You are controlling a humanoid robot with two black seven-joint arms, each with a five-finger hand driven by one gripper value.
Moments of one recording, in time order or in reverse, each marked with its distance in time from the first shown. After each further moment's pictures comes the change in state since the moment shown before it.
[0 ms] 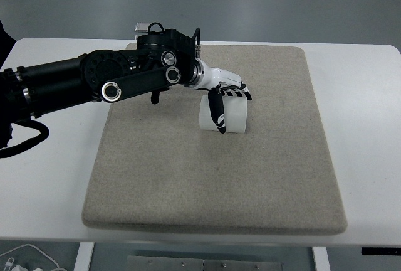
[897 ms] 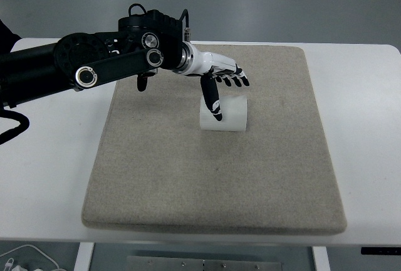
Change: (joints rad) left arm -0.028 0.100 -0.038 -0.095 -0.024 0.000 0.005; right arm 0.000 0.000 0.000 0.000 0.000 0.000 0.000
